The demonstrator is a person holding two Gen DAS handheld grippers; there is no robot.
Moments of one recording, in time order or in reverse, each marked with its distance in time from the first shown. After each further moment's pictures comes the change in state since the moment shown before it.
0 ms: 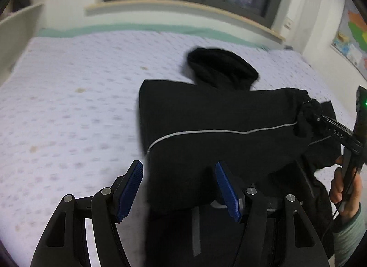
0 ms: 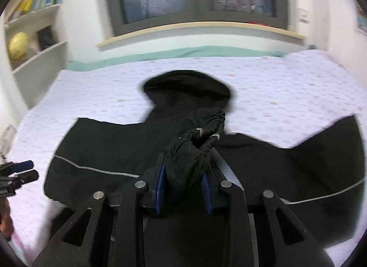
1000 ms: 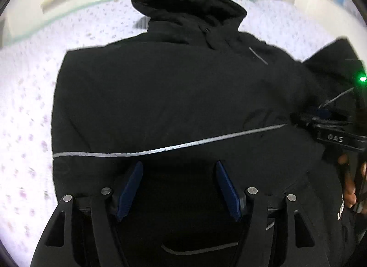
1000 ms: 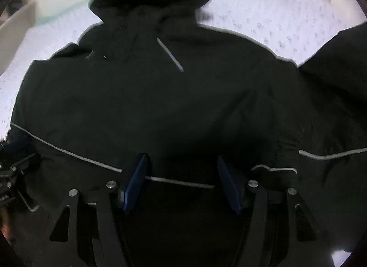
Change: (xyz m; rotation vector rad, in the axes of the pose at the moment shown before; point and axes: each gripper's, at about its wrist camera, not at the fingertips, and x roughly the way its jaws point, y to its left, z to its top) left arm 0.130 -0.069 -0.058 0.170 0.097 0.067; right arm 0.112 -0.046 -0.103 -0.008 0.278 -0.042
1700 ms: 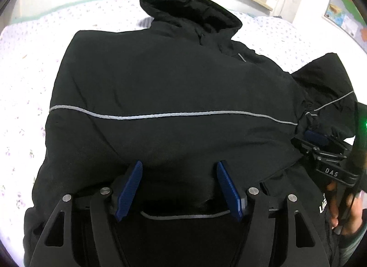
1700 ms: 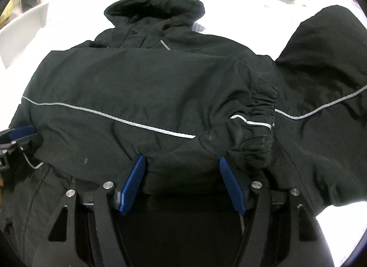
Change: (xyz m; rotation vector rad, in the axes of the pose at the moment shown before) left arm -0.023 0.006 -0.039 -0.123 -0.072 -0.114; right arm -0.050 0.001 -0.060 -0.018 -0.085 -0.016
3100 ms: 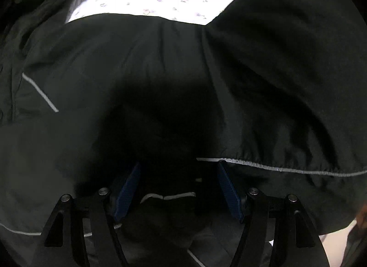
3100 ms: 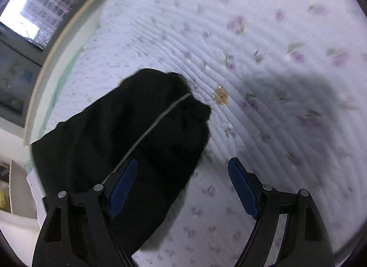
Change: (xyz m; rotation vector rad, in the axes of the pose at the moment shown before) left arm 0.171 -0.273 0.126 0.152 0.483 -0.081; right arm -0.061 -0.410 0.046 0.806 0.136 0.046
